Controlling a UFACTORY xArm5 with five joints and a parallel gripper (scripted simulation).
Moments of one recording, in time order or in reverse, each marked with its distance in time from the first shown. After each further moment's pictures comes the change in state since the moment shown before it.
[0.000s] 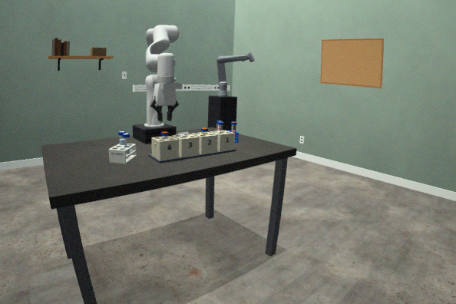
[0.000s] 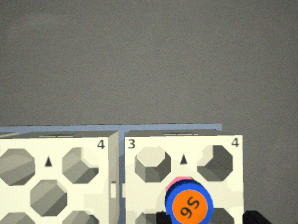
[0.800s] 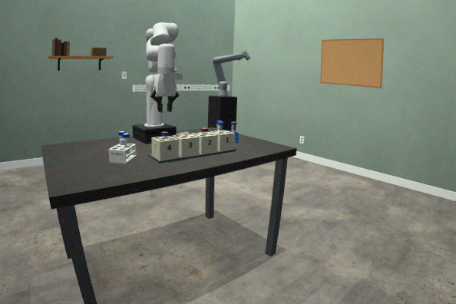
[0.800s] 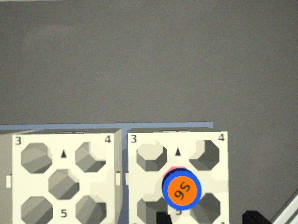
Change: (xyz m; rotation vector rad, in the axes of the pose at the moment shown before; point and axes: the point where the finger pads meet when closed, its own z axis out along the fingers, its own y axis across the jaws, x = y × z) arm 0.000 0.000 -0.042 0.000 -0.001 0.000
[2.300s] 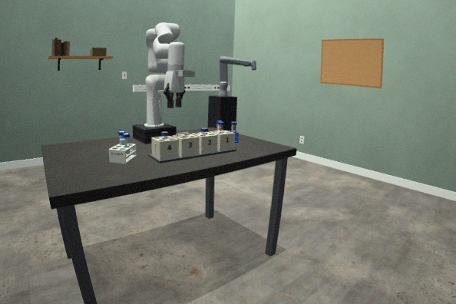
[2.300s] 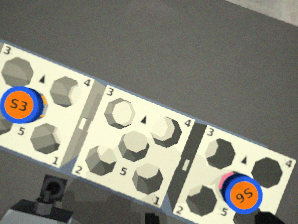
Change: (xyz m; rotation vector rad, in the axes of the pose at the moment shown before) arm -0.014 -0.057 -0.014 -0.001 -0.004 -0.395
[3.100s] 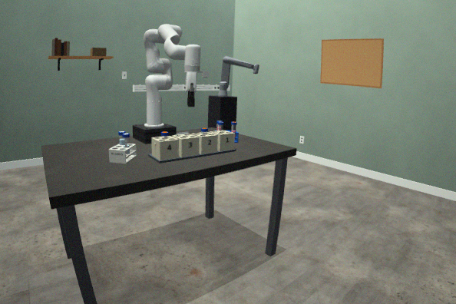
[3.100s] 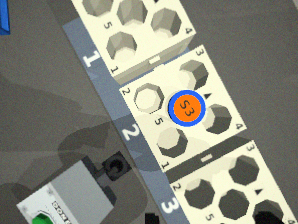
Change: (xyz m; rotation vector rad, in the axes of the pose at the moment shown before) arm 0.017 -0.105 0.000 -0.005 -0.002 -0.701
